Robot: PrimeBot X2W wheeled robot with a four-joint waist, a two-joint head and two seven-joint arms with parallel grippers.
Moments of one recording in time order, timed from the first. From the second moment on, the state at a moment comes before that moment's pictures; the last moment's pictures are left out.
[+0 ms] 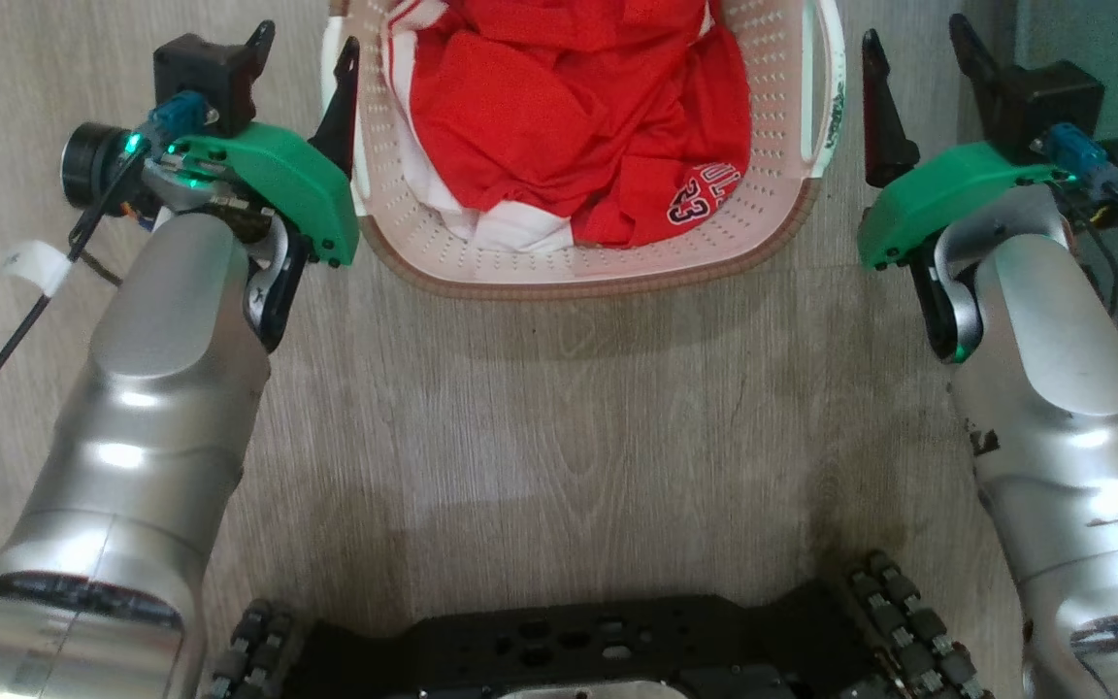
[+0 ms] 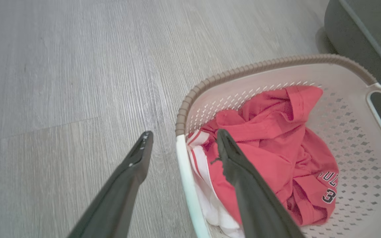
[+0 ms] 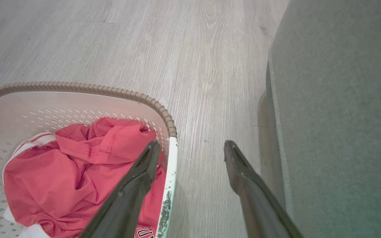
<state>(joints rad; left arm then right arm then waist) -0.93 0.09 -0.34 0.94 -0.25 -0.12 -0.26 -0.79 -0.07 0.07 0.67 0.08 0.13 -0.26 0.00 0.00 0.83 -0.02</state>
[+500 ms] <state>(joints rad) -1.01 0.08 -0.44 1.14 -0.36 -0.12 -0.26 -0.86 -0.07 0.17 0.78 0.13 0.13 -0.26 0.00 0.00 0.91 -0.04</state>
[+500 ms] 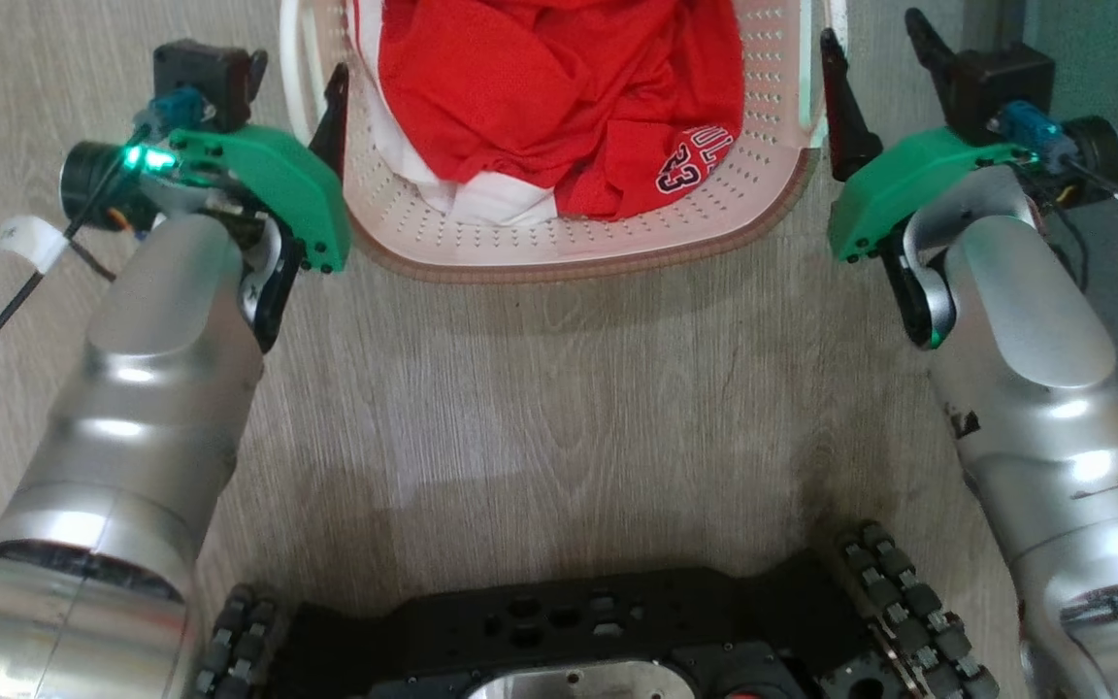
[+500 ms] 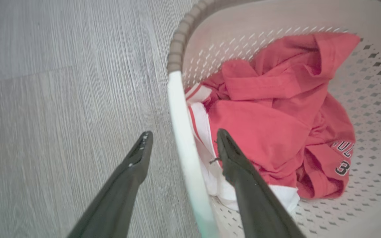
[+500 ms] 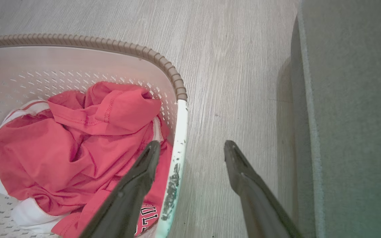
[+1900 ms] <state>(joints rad) -1.07 0.09 -0.74 1.20 -0.80 -0.12 -0.13 -0.99 -0.05 0.32 1.10 0.29 0.13 -0.26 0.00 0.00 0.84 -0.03</state>
